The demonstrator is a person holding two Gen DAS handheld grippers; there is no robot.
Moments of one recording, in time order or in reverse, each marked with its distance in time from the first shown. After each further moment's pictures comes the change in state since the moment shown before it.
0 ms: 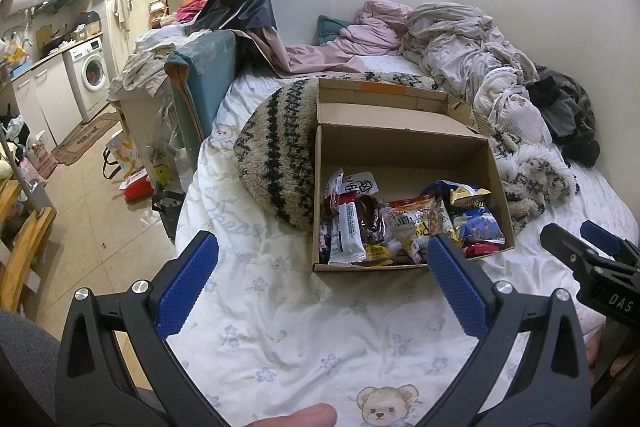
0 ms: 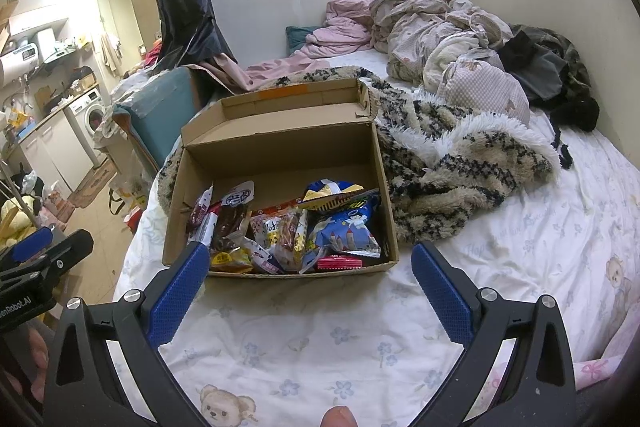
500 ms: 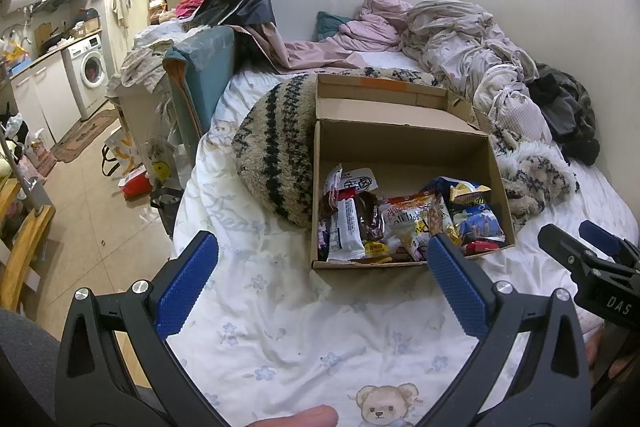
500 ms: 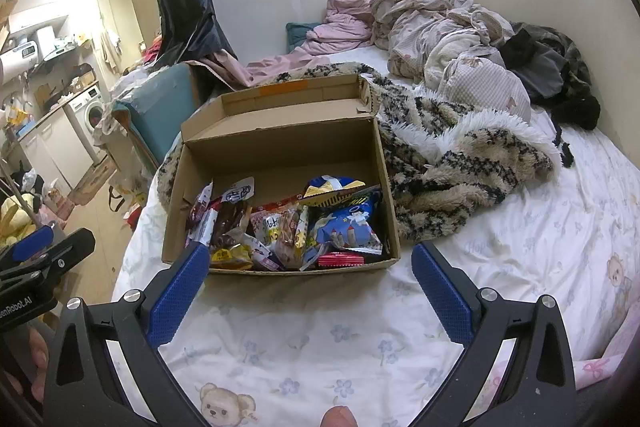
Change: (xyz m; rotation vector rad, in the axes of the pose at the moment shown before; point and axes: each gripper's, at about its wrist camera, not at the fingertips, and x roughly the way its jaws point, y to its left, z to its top) left arm 0.000 0.000 -0.002 0.000 0.002 0.000; right arm 0.001 -0.006 -0.001 -0.001 0.010 0.000
